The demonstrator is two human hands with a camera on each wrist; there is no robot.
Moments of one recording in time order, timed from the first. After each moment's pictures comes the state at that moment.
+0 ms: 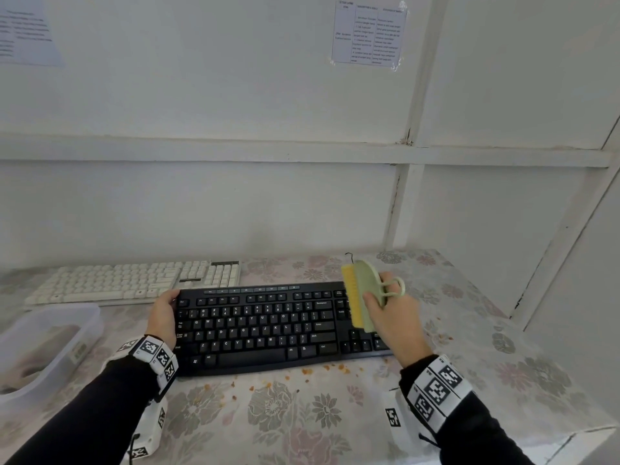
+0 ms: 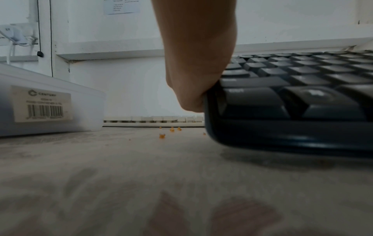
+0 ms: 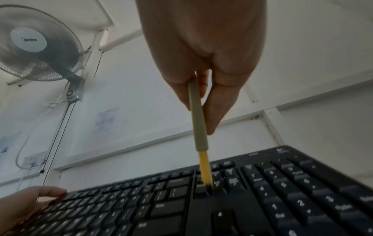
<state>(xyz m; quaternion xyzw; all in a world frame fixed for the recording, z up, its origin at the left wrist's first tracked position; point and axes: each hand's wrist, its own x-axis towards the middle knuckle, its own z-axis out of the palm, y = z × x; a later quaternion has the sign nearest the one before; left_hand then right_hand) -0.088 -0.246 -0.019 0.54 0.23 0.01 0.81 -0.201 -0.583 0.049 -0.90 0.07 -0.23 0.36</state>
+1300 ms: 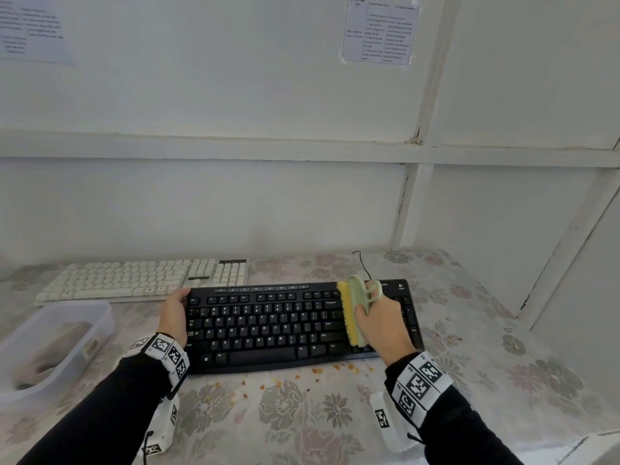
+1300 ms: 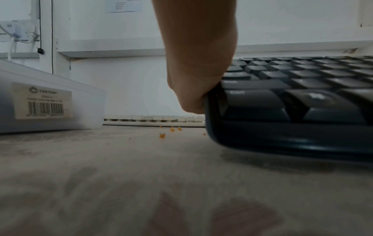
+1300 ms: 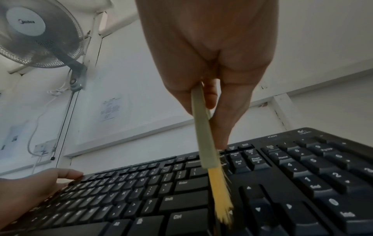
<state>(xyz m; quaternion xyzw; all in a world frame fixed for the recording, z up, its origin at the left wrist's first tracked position) -0.090 -0.246 -0.015 0.54 0.23 0.01 0.81 -0.181 -0.555 0.031 -0.93 0.10 -0.13 0.32</state>
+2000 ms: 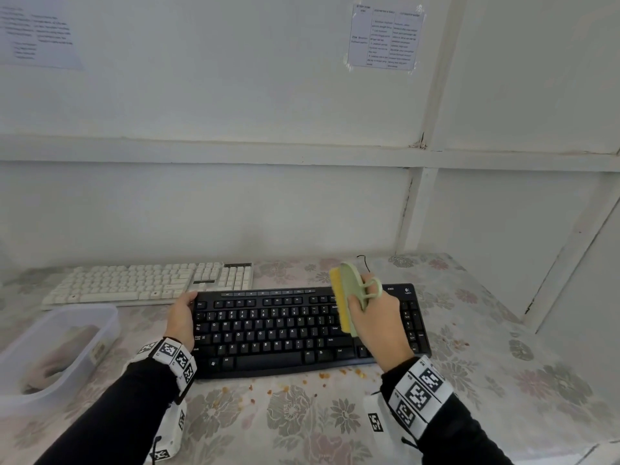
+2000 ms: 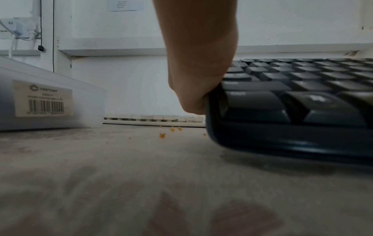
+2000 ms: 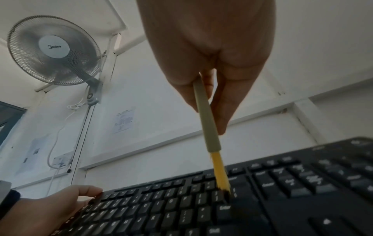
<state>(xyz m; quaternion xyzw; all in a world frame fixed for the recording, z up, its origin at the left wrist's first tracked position) -0.091 -0.247 -0.015 0.53 0.24 0.02 0.81 -0.192 -0.528 0.056 -0.91 0.06 -0.20 0.37</state>
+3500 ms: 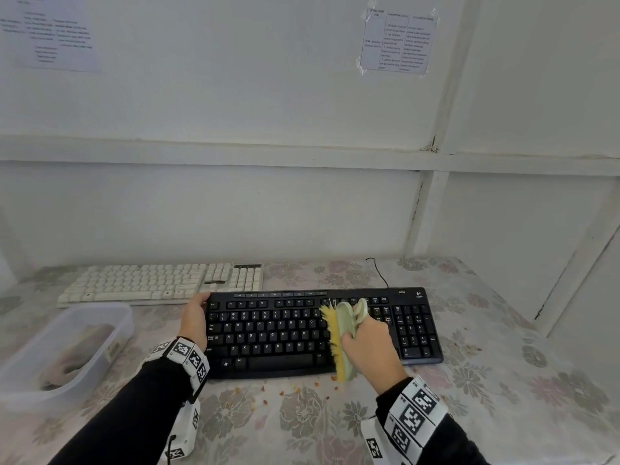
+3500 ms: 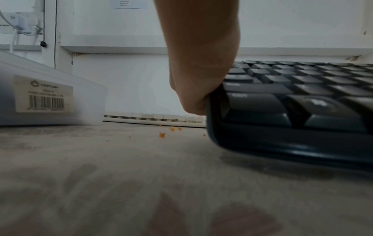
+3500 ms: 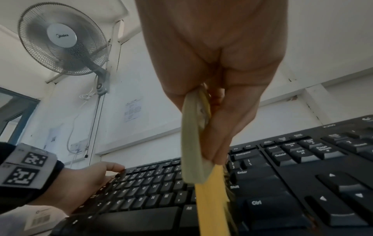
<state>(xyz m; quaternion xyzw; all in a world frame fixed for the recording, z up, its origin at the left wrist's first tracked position) -0.089 -0.241 -0.017 0.53 0.22 -0.03 0.82 -0.198 -0.501 0.035 -0.94 0.10 -0.05 0.31</state>
